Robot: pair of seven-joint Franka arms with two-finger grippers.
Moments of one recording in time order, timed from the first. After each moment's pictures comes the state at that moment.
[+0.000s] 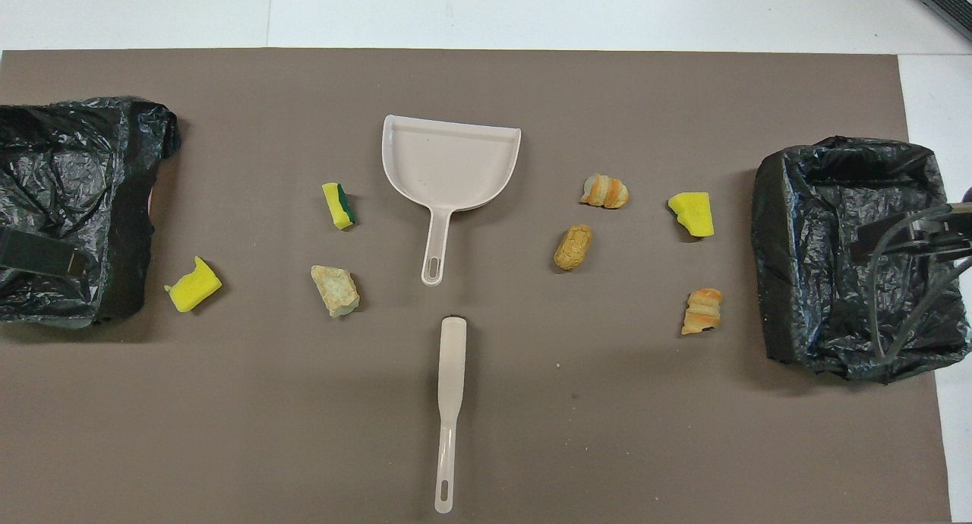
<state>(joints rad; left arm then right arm) -0.05 -0.04 -0.03 -1.45 -0.02 1.38 0.15 -0.07 -0.01 0.00 -1.60 0.00 1.50 -0.04</state>
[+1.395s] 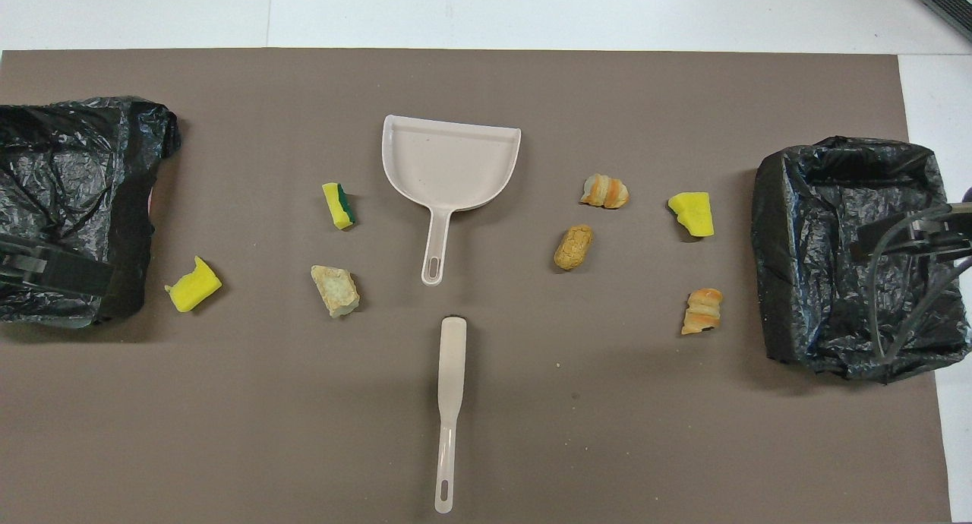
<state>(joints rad) -0.05 -0.09 -0.09 -1.53 -0.03 1.40 0.15 -0.07 -0.01 0.00 -1.60 0.00 1.50 -0.04</state>
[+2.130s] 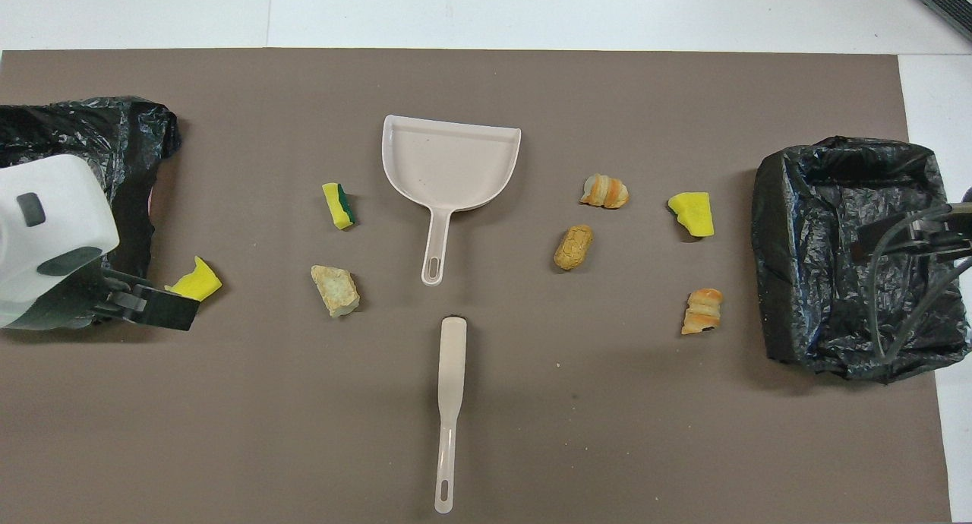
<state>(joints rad) -0.09 -0.16 -0.14 -1.70 -0.04 1.50 0.12 -0.07 -0.01 0.00 -1.60 0.00 1.50 -0.04</state>
